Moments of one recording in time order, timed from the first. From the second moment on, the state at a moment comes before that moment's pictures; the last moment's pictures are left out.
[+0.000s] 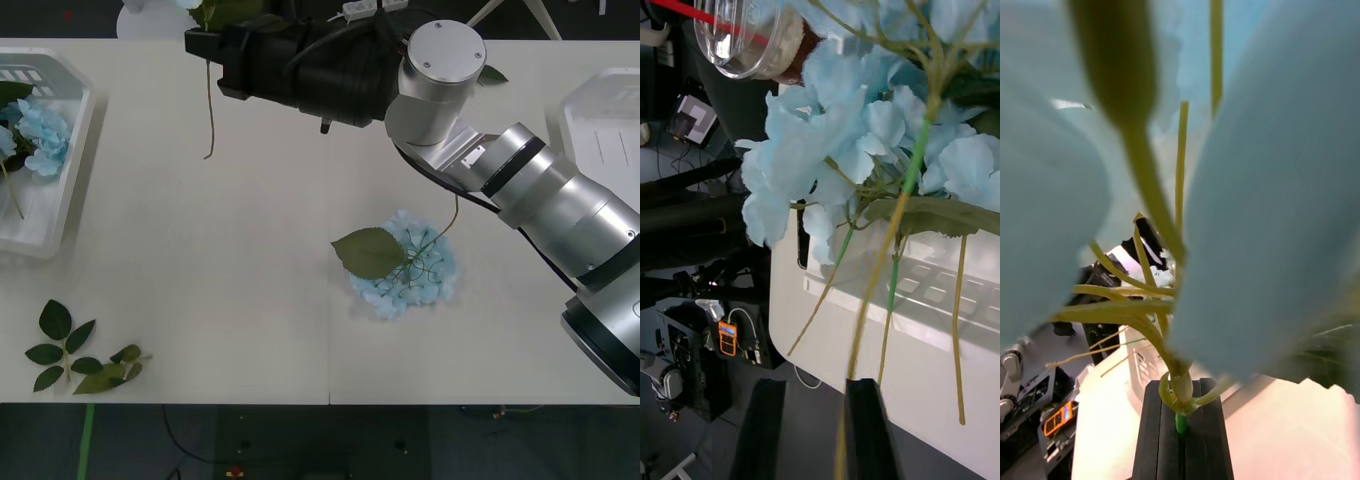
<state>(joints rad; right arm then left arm) -0.98 -0.37 0.59 -1.26 -2.16 0.54 2.55 -0.53 1.01 0.16 -1.46 0.31 1.66 -1.60</state>
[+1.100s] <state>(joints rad) -0.99 -0.37 0.61 -1.26 -2.13 0.52 2.60 0.01 0.85 0.38 -2.03 1.16 1.27 -1.60</state>
